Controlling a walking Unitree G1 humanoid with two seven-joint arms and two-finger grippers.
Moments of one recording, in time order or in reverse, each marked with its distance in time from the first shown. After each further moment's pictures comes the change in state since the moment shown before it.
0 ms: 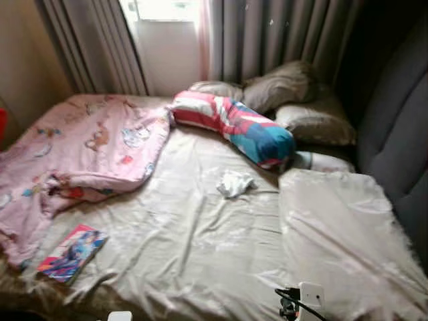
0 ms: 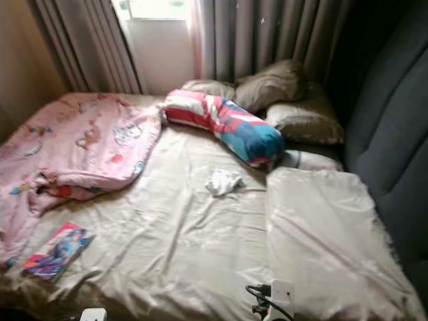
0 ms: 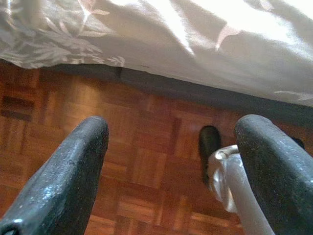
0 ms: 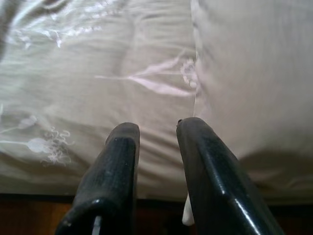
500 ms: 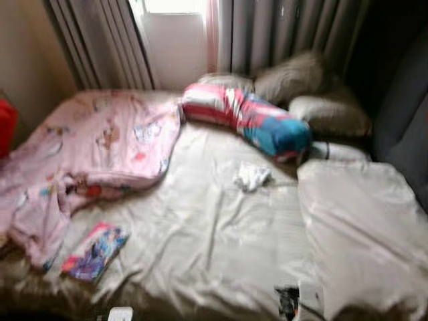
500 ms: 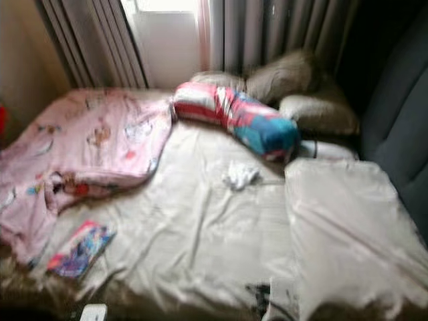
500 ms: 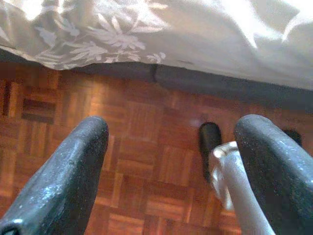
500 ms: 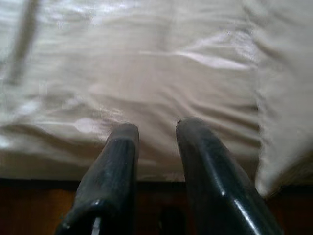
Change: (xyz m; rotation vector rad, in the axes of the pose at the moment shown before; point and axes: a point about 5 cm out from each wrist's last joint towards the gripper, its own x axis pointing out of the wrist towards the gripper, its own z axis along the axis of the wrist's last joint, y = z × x) left arm 0.001 -0.009 0.002 0.005 -0.003 -0.023; right arm -0.001 -0.007 -0.002 -0.007 0.011 -0.018
